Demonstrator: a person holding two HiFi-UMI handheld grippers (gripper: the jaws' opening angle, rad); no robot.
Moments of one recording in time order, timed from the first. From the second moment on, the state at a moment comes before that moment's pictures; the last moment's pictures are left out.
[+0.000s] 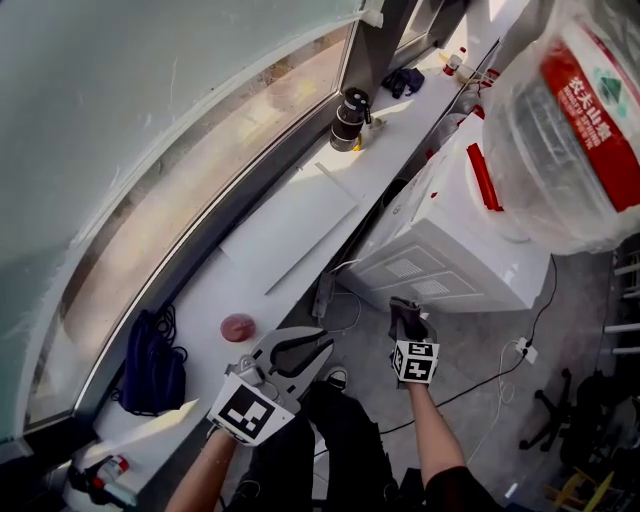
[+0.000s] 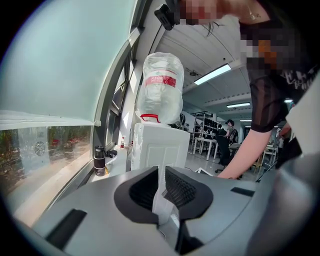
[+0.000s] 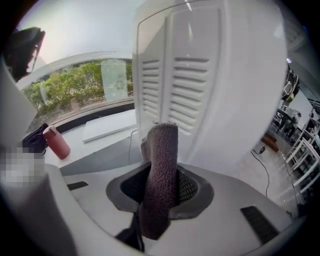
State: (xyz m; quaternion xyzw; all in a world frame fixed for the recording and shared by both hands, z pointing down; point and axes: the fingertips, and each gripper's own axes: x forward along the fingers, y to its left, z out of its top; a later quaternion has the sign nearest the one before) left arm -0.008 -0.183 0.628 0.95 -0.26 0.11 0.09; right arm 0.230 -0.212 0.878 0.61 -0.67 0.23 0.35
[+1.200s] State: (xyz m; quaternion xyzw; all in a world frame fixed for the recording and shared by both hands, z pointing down) left arm -0.009 -0.172 0.666 0.95 -0.27 0.11 0.11; right arm 0.297 -0.224 0.957 0.64 -0.59 0.30 0.39
